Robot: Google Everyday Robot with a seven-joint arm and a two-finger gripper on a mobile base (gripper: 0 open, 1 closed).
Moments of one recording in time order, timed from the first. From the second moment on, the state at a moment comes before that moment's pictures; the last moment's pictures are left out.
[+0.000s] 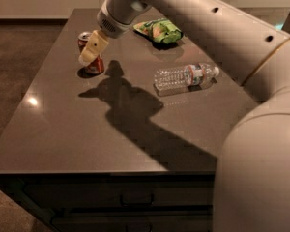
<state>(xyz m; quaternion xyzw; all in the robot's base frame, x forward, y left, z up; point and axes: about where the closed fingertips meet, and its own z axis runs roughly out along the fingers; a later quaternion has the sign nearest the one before) 0.701 0.117 0.930 -0.53 0.77 0.11 0.34</state>
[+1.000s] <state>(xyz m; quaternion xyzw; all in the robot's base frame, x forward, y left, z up) 0.725 0.159 0.902 -0.55 0.76 0.16 0.31</state>
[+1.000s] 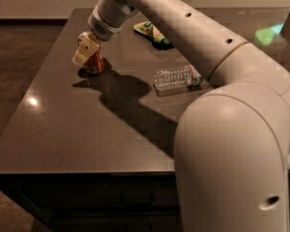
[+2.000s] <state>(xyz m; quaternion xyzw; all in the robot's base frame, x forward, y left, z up) 0.738 0.132 0.911 -0.53 0.78 0.16 0.29</state>
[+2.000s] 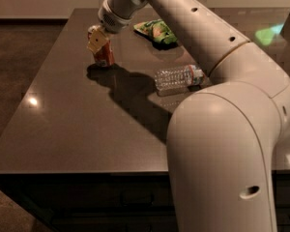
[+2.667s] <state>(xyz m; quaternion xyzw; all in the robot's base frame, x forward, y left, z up) 0.762 0.060 0.914 -0.47 0.82 0.13 0.30</state>
